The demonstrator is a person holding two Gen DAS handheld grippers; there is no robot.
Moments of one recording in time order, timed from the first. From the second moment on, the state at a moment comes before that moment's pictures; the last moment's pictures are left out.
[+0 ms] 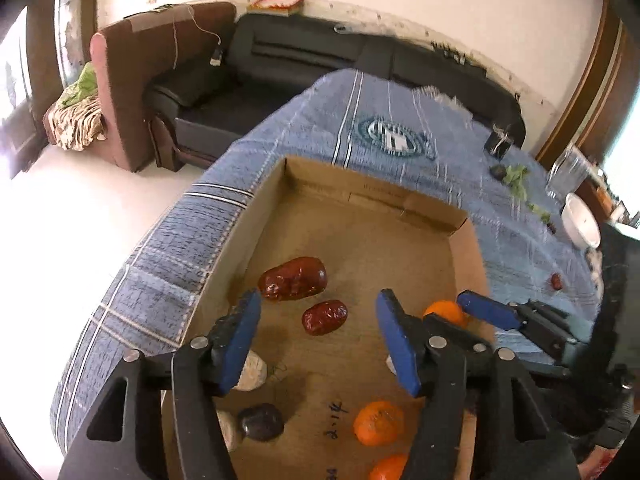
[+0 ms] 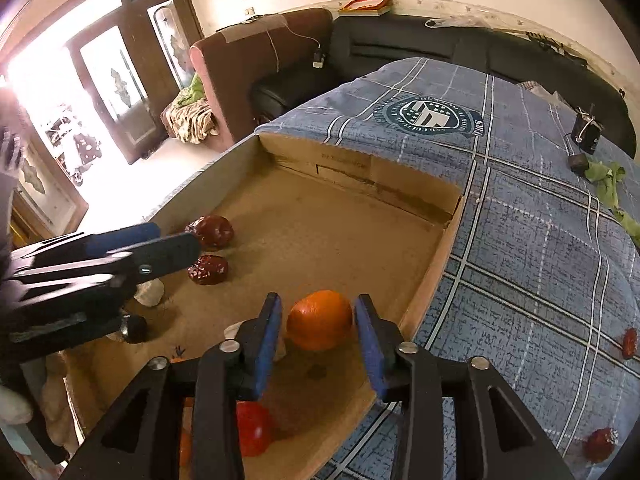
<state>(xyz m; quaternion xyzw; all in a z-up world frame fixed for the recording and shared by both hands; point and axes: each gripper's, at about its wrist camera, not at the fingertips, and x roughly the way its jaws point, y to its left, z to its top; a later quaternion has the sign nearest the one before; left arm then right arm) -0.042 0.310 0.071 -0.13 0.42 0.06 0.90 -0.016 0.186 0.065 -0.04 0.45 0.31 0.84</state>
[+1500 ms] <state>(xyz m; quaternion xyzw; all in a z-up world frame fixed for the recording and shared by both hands) -0.107 0.109 0.088 -0.02 0.38 -0.02 0.92 -0.139 -0.107 0.051 0.17 0.42 0.09 0.89</state>
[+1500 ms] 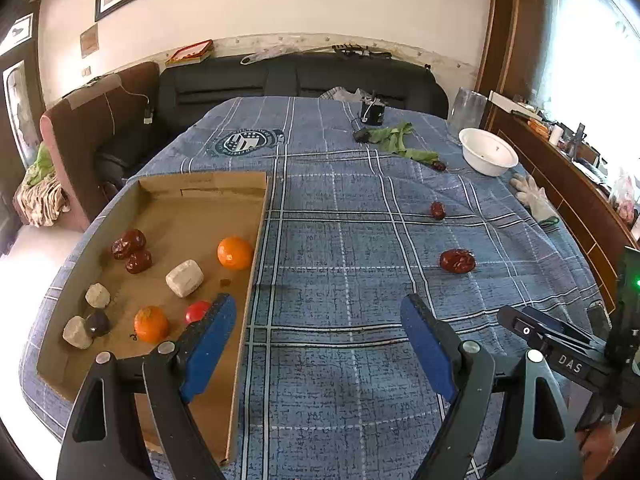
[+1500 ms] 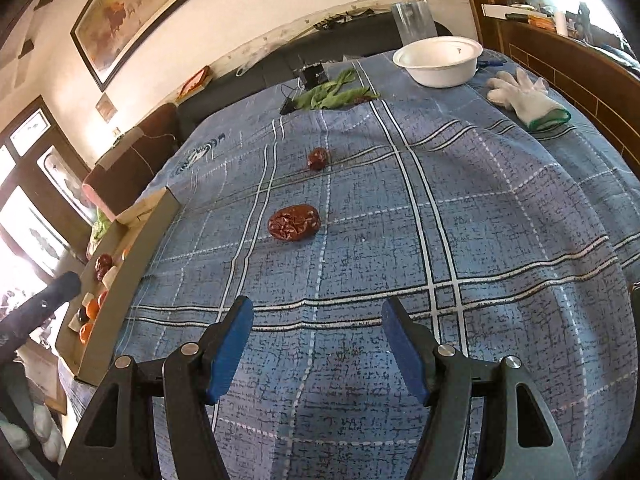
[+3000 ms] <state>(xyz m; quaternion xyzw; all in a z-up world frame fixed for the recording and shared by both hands) -0.076 0.133 0.058 -0.08 0.42 -0.05 0.90 0.053 -0.054 0.036 0.02 0.47 0.06 0.88</state>
